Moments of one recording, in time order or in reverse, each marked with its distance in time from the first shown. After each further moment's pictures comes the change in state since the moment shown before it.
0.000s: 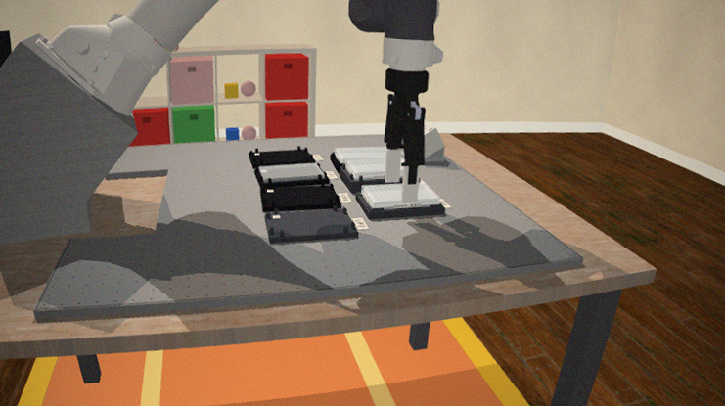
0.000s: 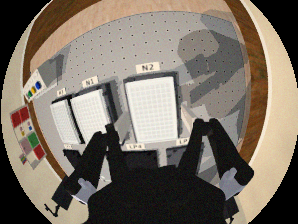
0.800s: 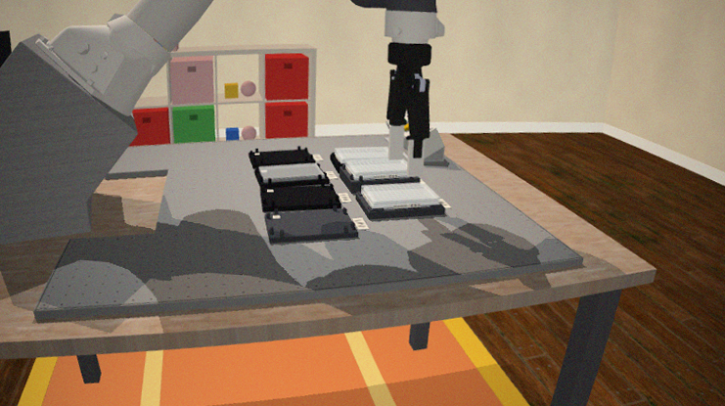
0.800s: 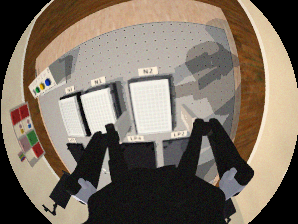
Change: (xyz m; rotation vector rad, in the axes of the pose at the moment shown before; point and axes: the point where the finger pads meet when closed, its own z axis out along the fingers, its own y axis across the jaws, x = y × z) arm 0.004 0.004 -0.047 -0.011 0.012 -0.022
